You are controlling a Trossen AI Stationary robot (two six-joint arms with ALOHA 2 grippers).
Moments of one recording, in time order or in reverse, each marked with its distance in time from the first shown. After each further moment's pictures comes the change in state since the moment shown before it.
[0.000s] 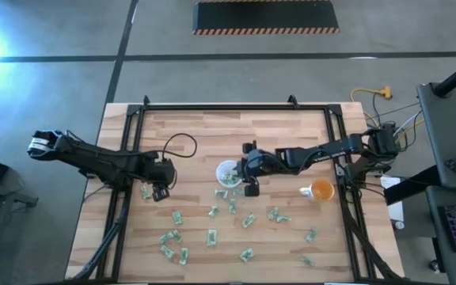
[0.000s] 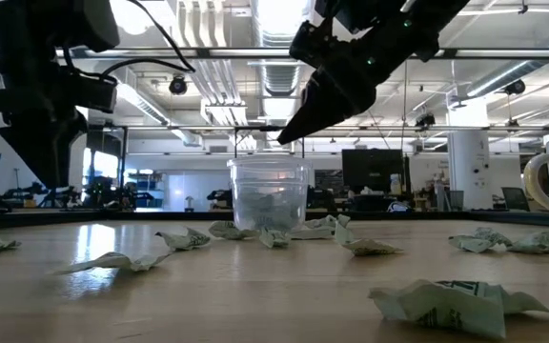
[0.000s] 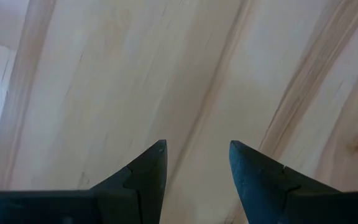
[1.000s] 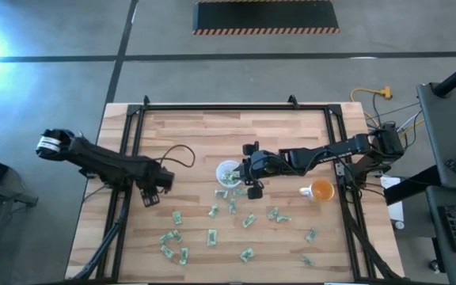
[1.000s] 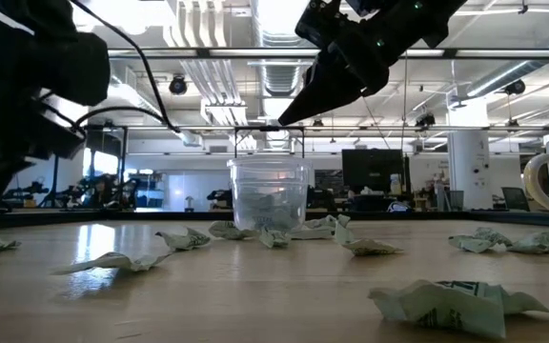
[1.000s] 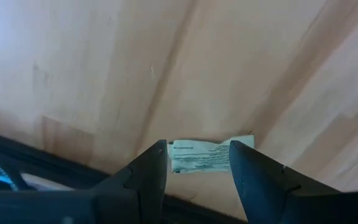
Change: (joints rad) left arm -0.014 0.171 -0.046 -0.158 0.194 -0.036; right arm 0.030 -0.054 0.000 -0.019 -0.004 -0.049
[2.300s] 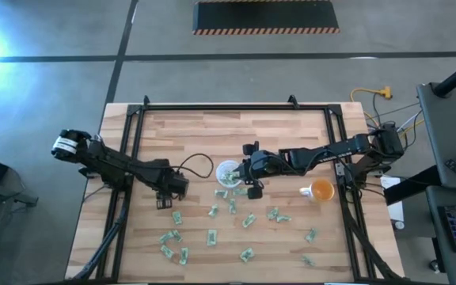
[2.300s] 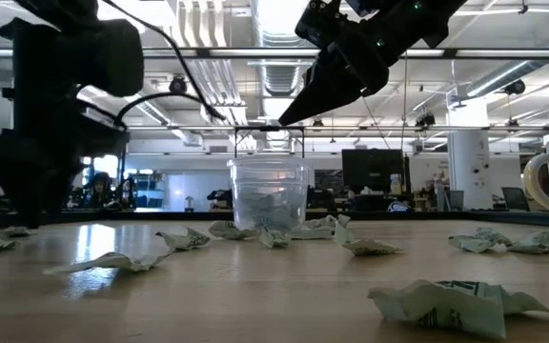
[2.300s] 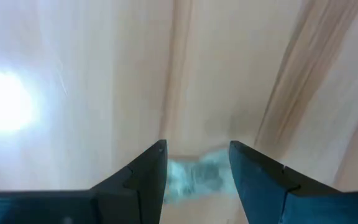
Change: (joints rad) left arm -0.043 0.196 0.126 0.200 -0.159 0.168; right arm 0.000 0.000 0.000 -0.001 0.001 0.004
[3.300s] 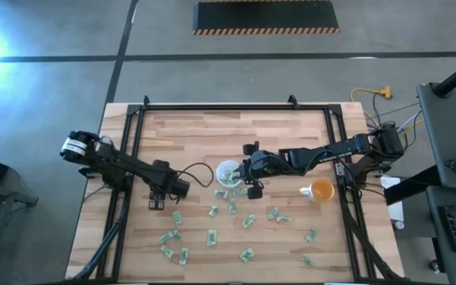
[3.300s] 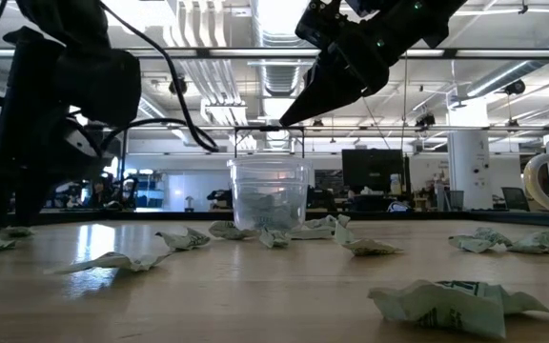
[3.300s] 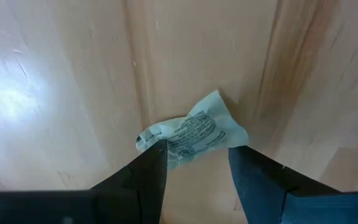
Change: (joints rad) left arm -0.002 0.111 0.007 -0.118 0.070 0.157; right arm 0.000 0.000 0.000 -0.005 0.000 0.011
